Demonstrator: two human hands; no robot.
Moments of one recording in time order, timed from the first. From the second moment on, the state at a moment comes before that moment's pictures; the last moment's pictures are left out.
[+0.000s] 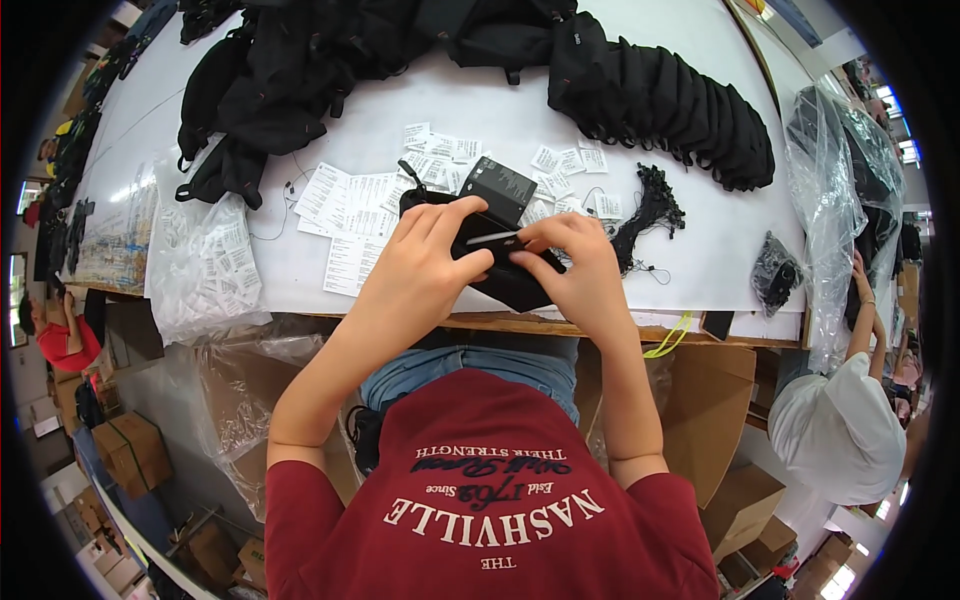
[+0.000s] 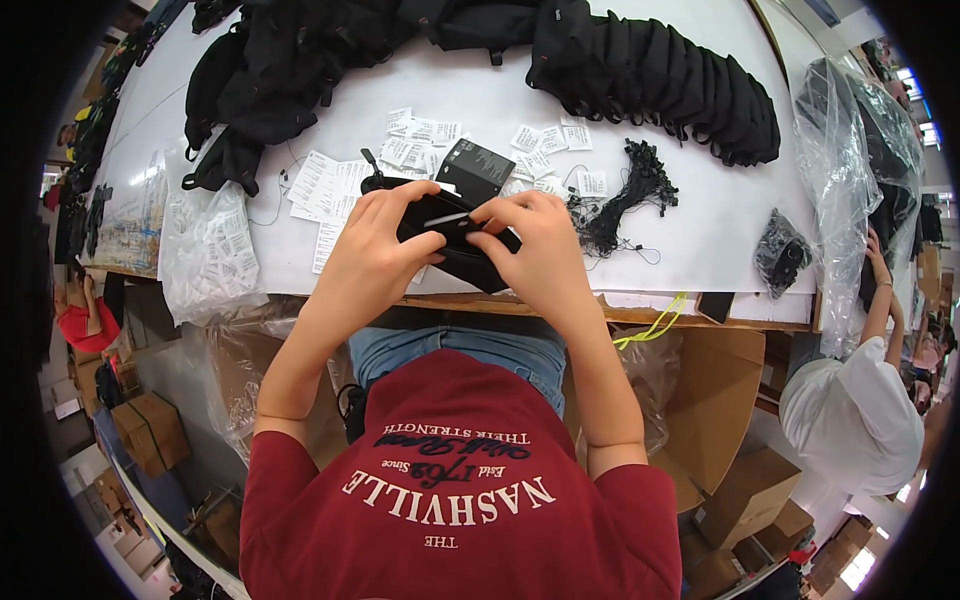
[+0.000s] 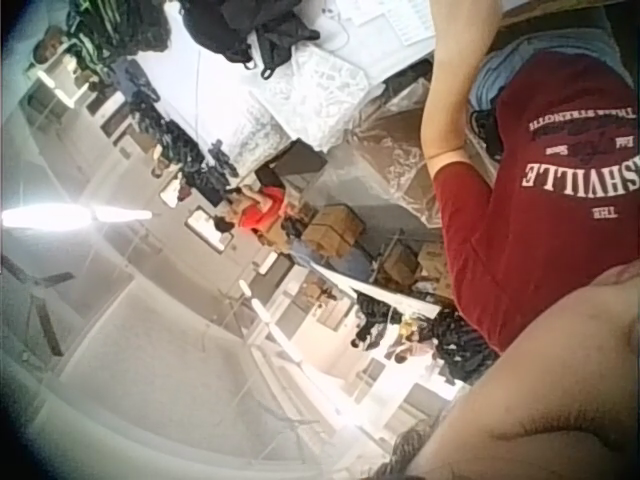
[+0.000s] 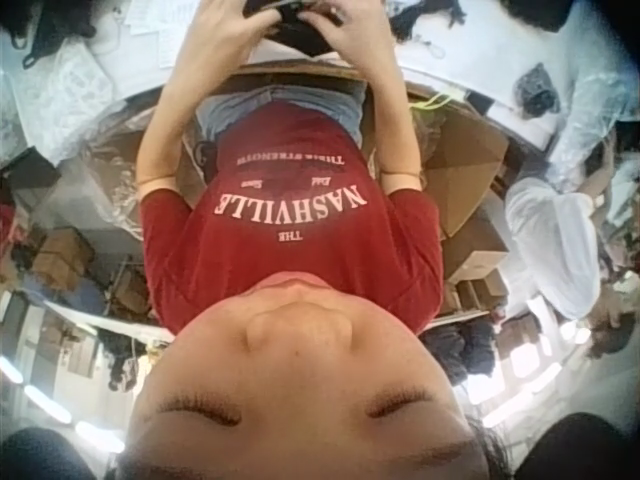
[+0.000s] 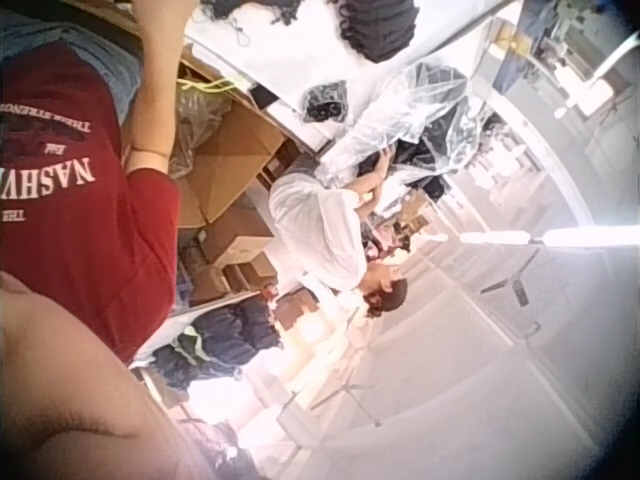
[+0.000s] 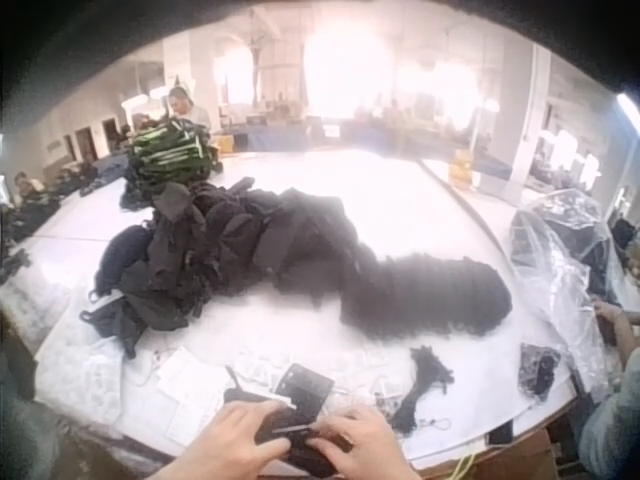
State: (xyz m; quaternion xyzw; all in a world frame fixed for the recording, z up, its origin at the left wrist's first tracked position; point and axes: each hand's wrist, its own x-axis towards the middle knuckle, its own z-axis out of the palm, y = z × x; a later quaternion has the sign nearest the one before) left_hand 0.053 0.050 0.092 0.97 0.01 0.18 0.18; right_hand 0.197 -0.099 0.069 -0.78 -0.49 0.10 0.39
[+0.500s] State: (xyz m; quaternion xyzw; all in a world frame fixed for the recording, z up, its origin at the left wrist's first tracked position) left_hand 0.088 0.122 0.038 0.88 0.19 0.37 0.24; right_hand 0.194 -0.113 0.057 -0.82 -0.43 -0.01 0.38
